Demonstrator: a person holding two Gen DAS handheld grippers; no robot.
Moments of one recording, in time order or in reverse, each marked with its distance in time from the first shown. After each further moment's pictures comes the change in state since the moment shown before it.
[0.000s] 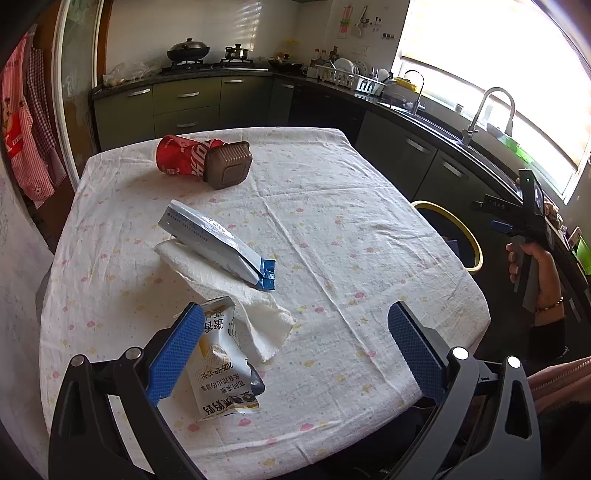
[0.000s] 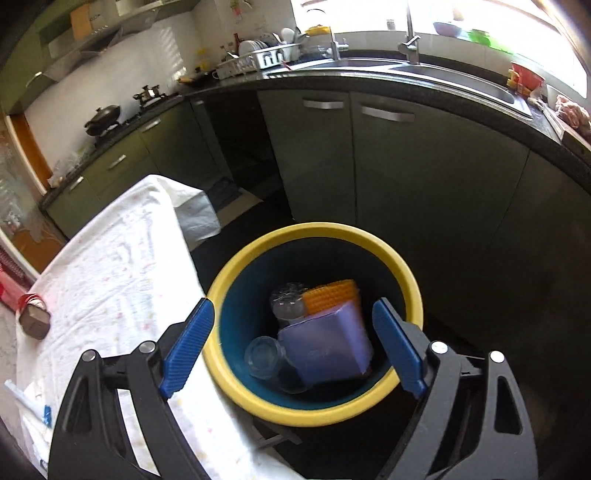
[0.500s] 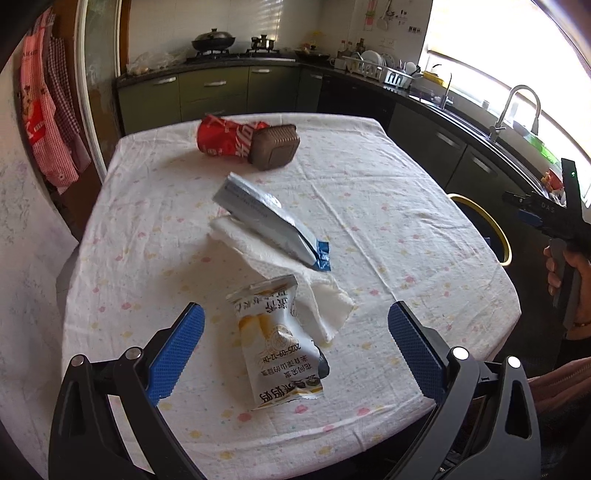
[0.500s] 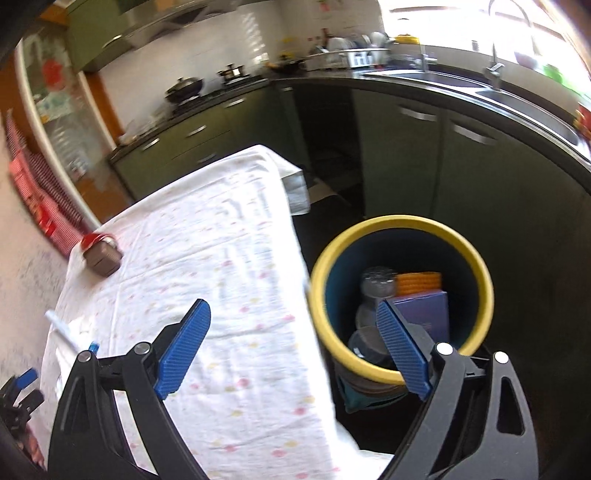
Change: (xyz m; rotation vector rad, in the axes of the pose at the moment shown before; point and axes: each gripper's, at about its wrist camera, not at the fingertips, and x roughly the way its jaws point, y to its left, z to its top) left arm 0.006 0.036 -0.014 -0.037 0.050 0.088; right arm -0.038 0.074 -0.029 -0.205 0.031 0.229
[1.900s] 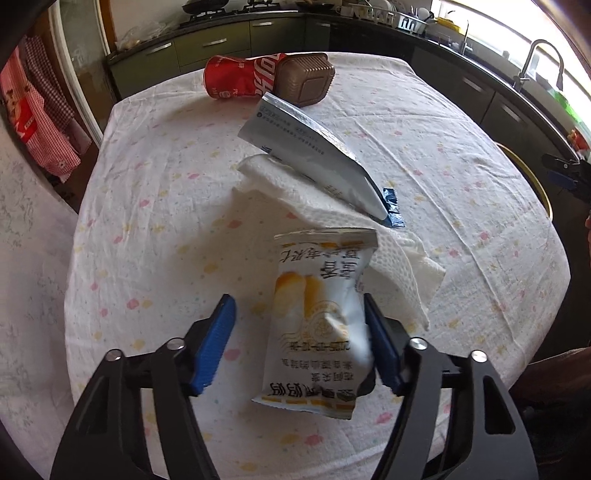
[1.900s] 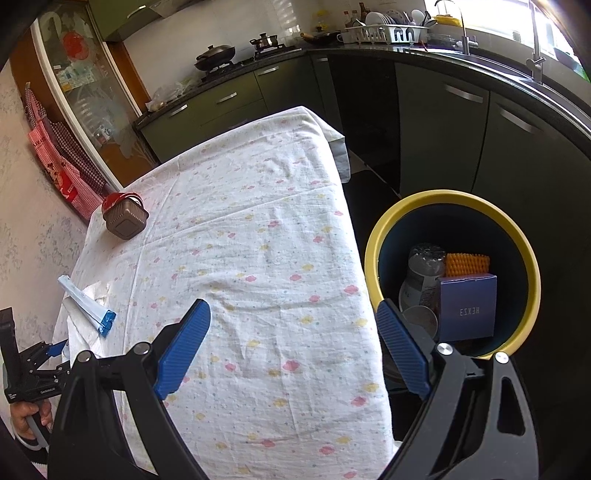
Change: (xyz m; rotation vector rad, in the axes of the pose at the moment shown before) left arm 0.058 0.030 0.003 0.080 0.194 0.100; right arm 0.028 0.031 -0.014 -0.057 0.113 0.095
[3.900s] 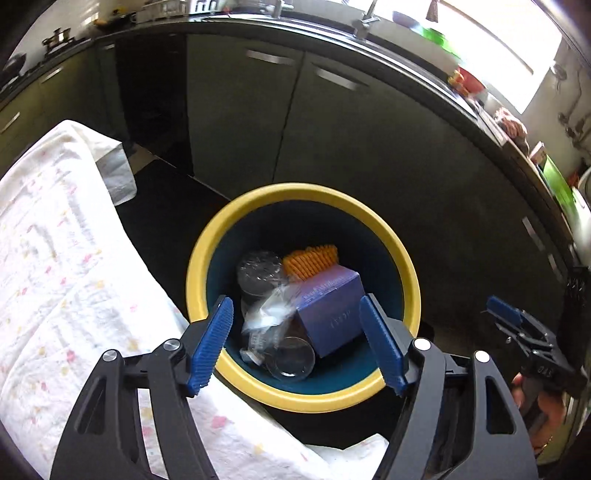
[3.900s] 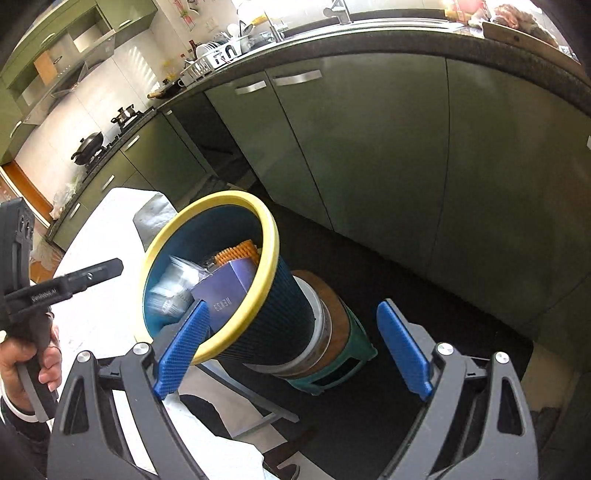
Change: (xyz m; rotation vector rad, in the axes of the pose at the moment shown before) left arm 0.104 -0.411 0.214 0.354 0.040 -0.452; right arm -0.074 -0.251 -0.067 0.447 -0.123 -0.230
